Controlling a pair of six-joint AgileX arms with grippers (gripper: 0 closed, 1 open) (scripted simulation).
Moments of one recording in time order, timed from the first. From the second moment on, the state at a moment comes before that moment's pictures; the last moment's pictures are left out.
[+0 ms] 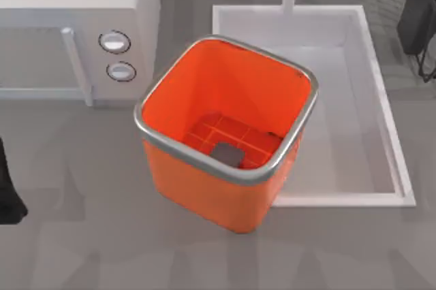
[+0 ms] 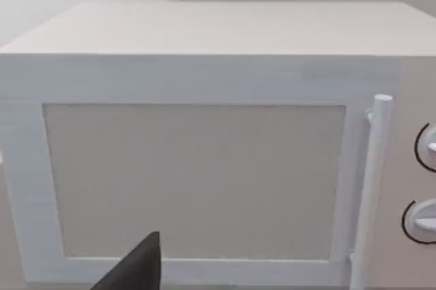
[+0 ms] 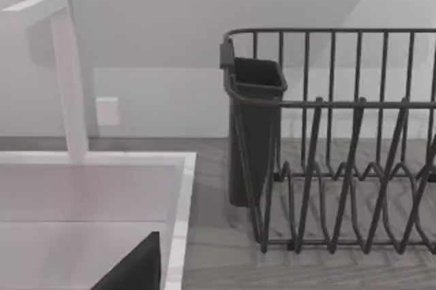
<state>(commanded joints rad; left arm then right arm) 0.00 0.00 0.00 0.00 0.00 0.00 0.00 0.00 0.00 0.00 0.00 0.00</state>
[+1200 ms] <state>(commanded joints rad) 0.00 0.00 0.00 0.00 0.00 0.00 -0.18 1.44 1.08 -0.84 0.00 -0.16</state>
